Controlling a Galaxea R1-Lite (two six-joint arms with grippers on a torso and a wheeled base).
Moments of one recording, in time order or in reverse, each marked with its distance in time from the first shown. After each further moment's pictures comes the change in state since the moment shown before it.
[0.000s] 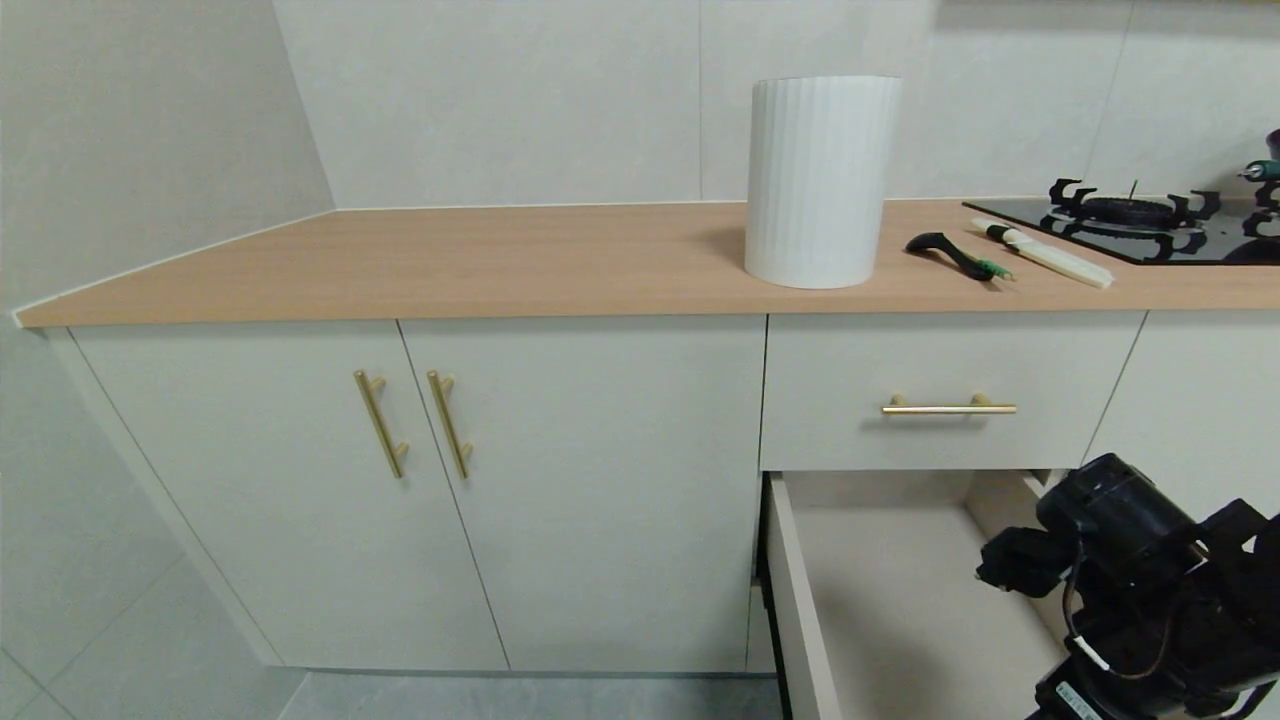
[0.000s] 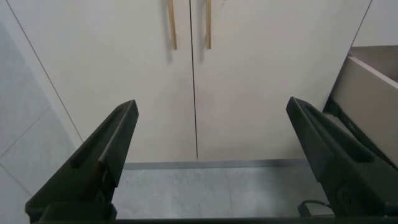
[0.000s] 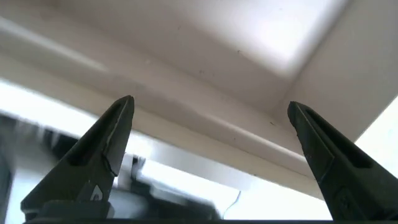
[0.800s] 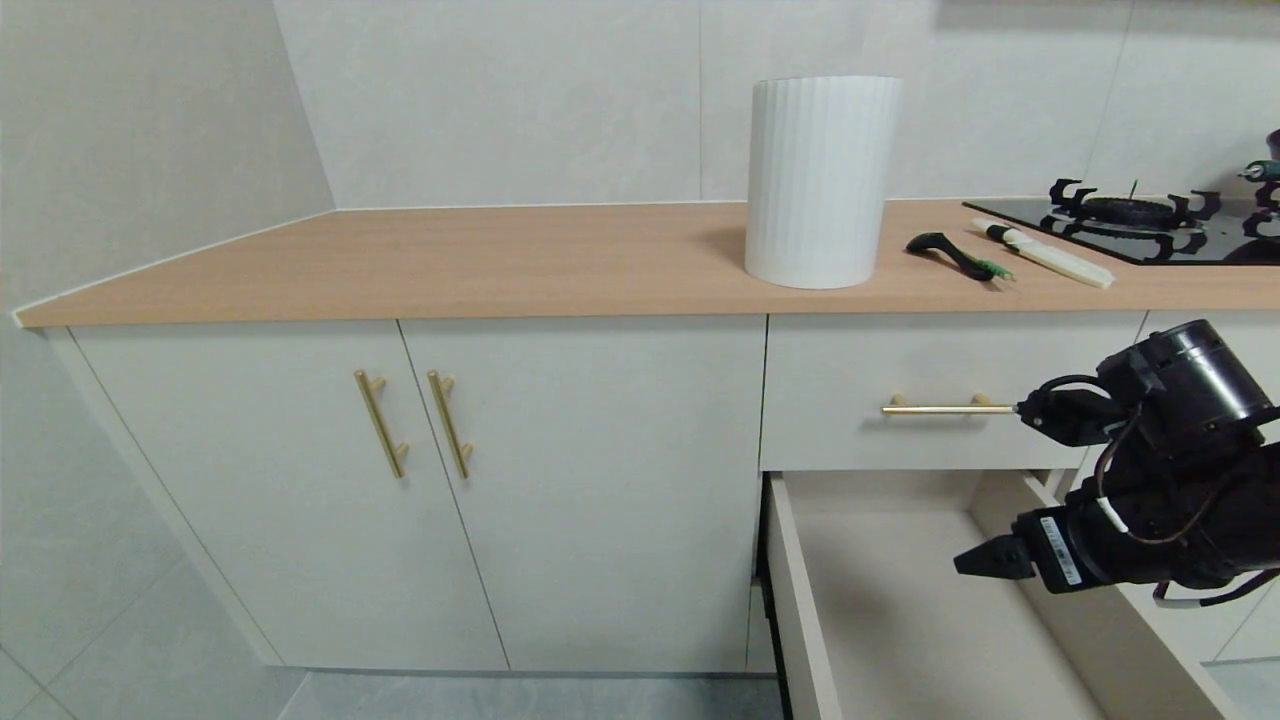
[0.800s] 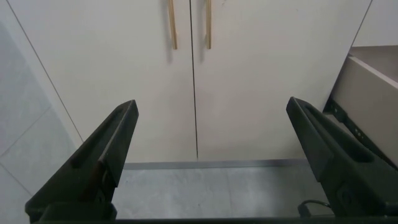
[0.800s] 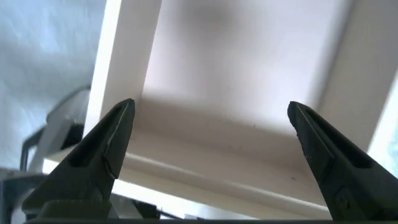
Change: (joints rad) left arm 0.000 0.000 0.000 0.000 0.000 0.000; right arm -0.070 -0.087 -0.198 -0.055 0.097 0.277
